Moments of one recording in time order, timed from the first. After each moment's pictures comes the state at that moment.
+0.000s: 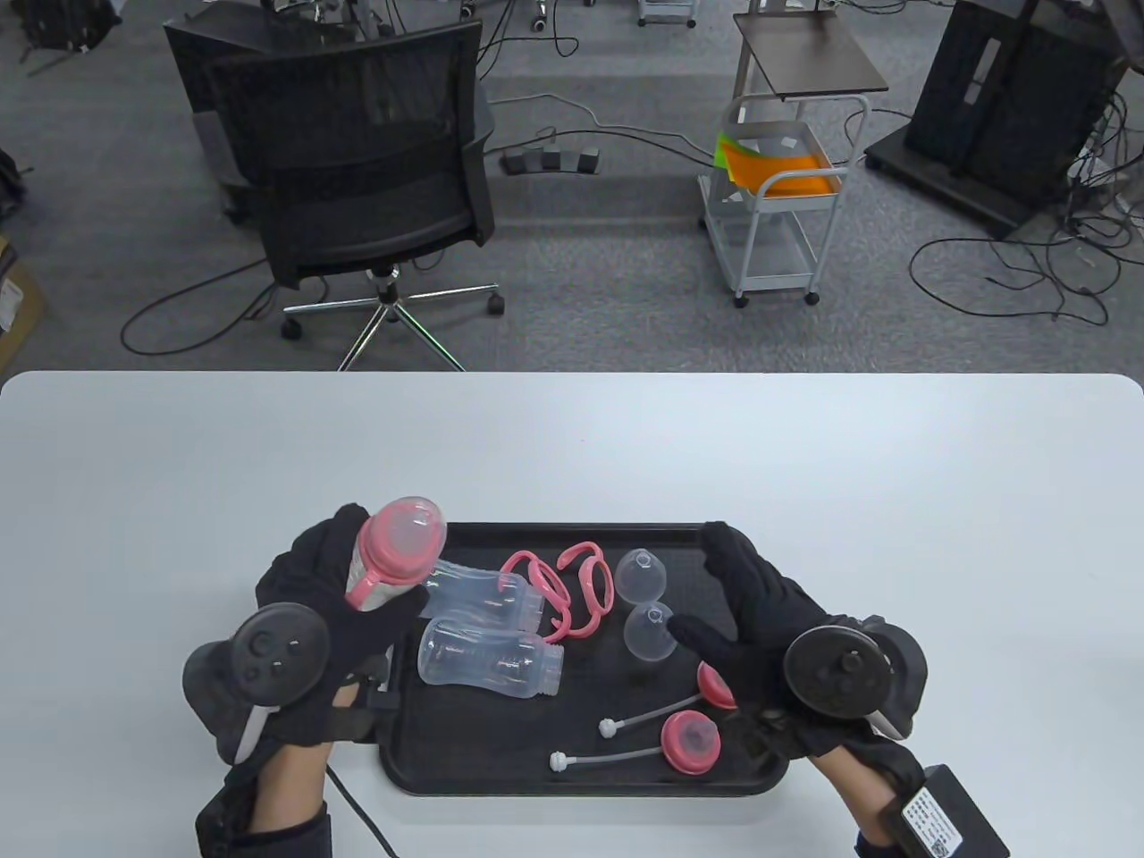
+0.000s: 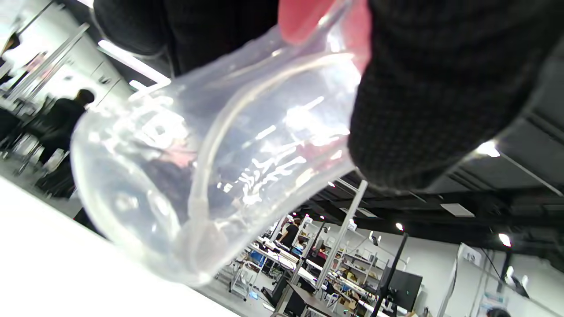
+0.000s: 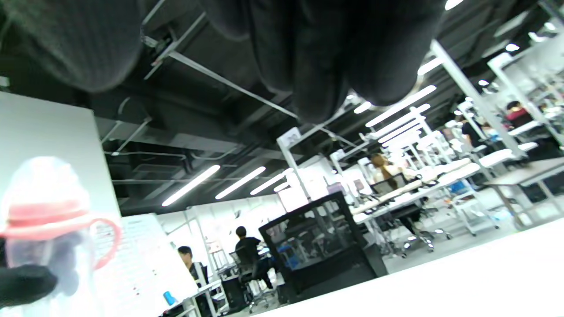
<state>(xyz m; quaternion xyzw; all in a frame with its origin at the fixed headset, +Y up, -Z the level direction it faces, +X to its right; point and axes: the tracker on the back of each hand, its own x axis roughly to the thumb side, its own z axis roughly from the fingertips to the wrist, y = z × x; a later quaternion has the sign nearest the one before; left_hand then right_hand) -0.261 -0.607 -0.295 0.24 0.03 0.29 0.93 0.183 -0.619 -0.301 0.19 -0.23 0.90 0.31</state>
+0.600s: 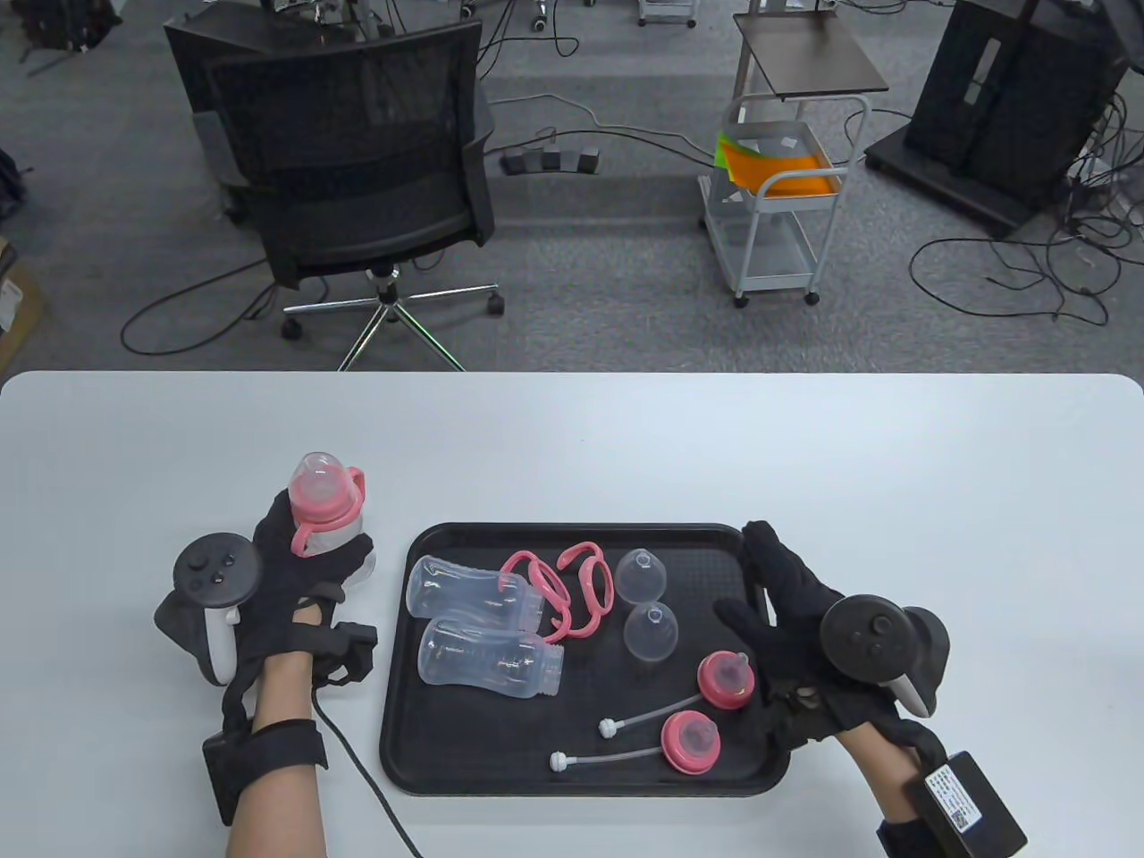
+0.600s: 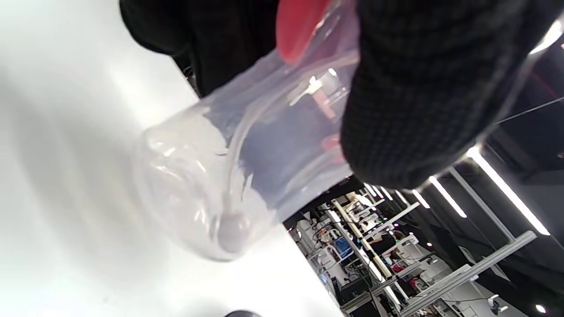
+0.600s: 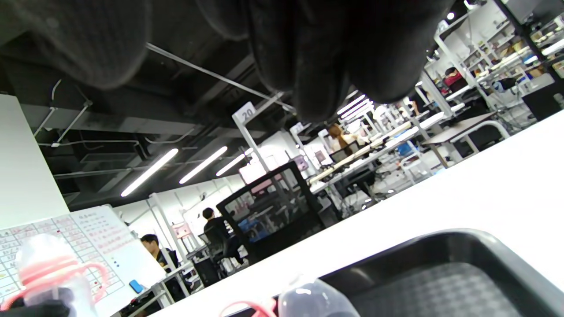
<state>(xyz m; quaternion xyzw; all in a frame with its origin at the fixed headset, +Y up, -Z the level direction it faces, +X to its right) -0.324 -0.702 -0.374 0.10 0.22 0.43 0.87 0.215 -0.660 -0.330 0.15 -0.16 0.92 0.32</state>
